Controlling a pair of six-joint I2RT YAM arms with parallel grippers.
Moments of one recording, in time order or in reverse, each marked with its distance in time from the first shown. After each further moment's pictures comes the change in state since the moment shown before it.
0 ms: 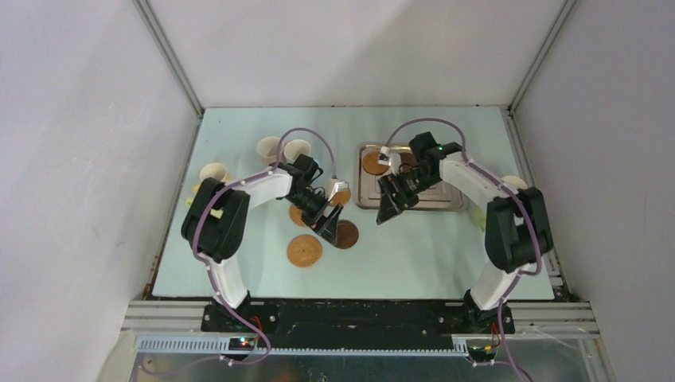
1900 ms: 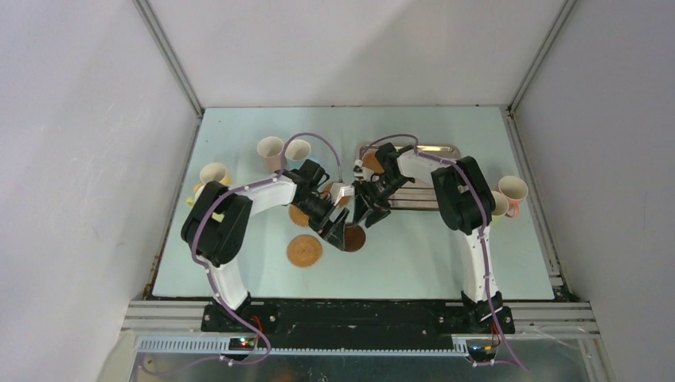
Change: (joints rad) left arm -0.060 -0.008 -0.072 0.159 0.058 -0.102; right arm 0.127 0.534 0.274 0.040 -0.065 0.260
